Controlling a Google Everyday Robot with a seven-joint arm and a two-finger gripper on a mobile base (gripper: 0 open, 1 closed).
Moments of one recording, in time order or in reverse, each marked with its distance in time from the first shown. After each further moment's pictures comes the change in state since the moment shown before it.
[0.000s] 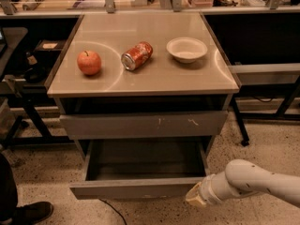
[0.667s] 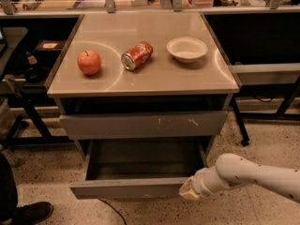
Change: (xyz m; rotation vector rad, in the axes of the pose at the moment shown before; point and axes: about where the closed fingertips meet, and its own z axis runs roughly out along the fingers) arm -0.022 -0.024 0.021 0.007 -0.008 -0.092
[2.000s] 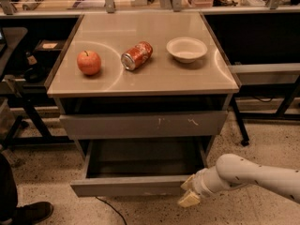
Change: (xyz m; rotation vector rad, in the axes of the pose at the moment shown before) arm -0.001 0.000 0.001 -0.001 0.000 -0.001
